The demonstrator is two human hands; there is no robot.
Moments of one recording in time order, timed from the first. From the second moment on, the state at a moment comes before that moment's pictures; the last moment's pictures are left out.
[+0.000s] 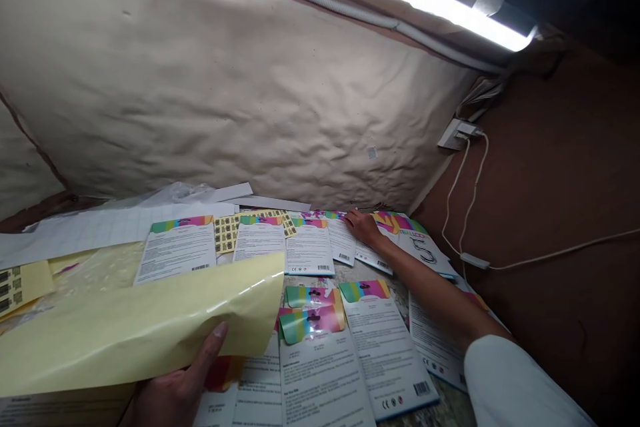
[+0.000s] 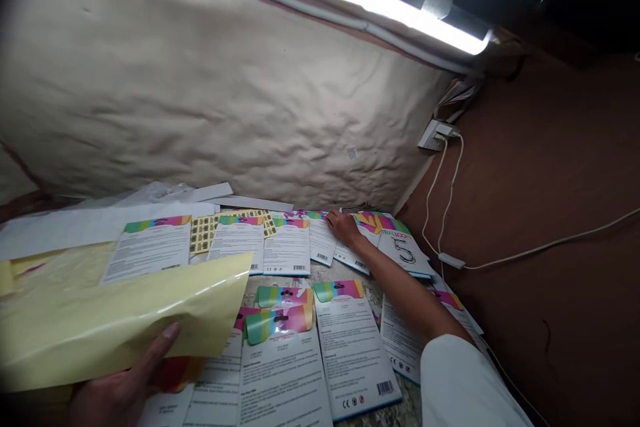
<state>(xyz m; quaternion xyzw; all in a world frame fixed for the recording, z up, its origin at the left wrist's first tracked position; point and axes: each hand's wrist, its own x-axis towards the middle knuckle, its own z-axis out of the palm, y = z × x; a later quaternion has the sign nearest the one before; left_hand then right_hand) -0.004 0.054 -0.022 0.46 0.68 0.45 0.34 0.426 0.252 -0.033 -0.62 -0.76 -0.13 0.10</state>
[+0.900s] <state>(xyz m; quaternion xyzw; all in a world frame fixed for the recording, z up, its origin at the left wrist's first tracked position) -0.006 0.047 -0.011 0.47 0.69 0.43 0.35 0.431 0.251 -0.035 -0.57 -0.82 -0.02 0.03</state>
